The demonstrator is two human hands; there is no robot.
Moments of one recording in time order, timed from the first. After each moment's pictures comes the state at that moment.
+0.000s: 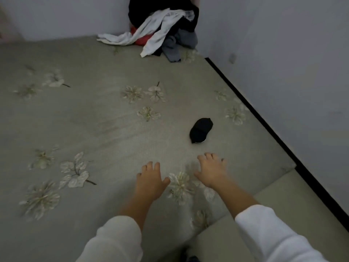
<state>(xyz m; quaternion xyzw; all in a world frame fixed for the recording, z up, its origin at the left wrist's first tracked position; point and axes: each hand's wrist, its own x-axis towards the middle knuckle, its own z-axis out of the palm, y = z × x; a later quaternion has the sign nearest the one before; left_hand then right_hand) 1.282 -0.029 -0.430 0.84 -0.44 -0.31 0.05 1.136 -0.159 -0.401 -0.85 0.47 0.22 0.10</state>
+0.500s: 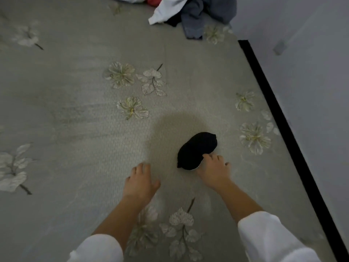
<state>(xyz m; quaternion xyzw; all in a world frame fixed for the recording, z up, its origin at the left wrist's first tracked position) 1.268 -0.226 -0.549 0.89 -0.29 -0.34 0.06 1.144 -0.414 -0.542 -0.87 0.41 0.25 0.14</state>
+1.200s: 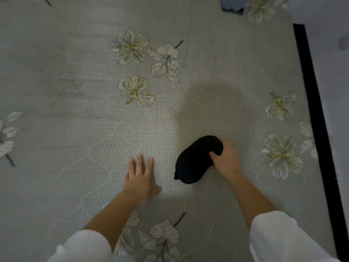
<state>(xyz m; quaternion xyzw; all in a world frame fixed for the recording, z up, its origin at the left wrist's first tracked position) 1.255 -0.269 -0.613 0.87 -0.22 -0.44 -0.01 1.173 -0.508 -0.613 -0.79 0.46 0.08 0.41</state>
